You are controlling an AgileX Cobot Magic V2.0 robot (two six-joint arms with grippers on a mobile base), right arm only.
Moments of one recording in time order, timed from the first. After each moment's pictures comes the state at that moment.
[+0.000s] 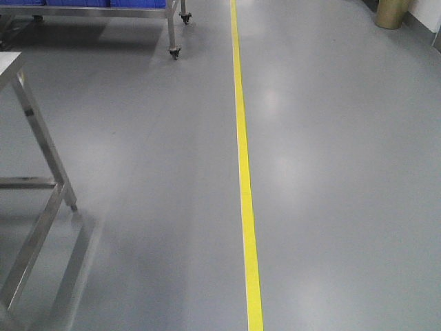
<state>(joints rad) 0.10 0.17 -0.35 -0.06 0.42 0.02</state>
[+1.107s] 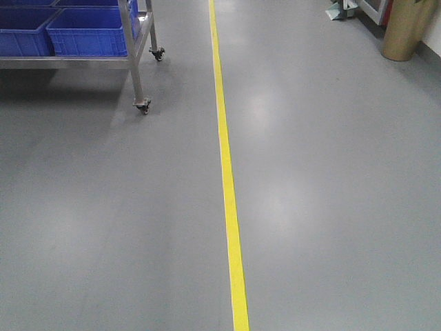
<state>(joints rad) 0.10 0.17 -0.35 -0.06 0.42 0.02</state>
